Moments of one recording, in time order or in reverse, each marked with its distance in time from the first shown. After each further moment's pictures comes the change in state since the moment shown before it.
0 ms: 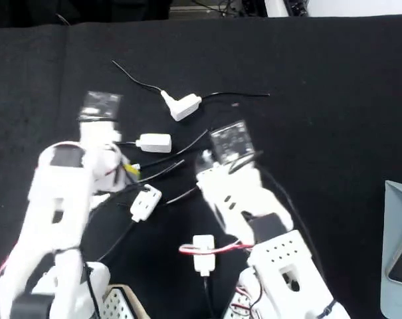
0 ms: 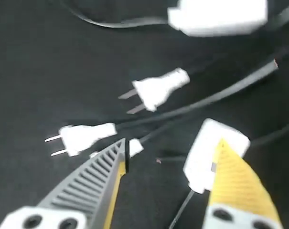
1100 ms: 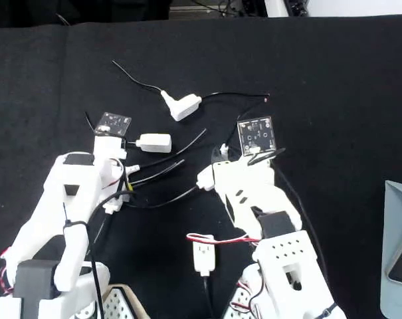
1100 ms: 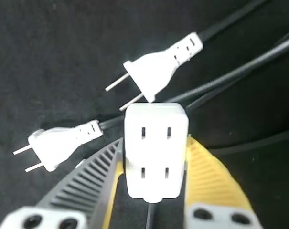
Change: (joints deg) left arm 0.3 14.2 7.7 -11.6 -7.8; right arm 7.9 0.0 0.0 0.0 -6.8
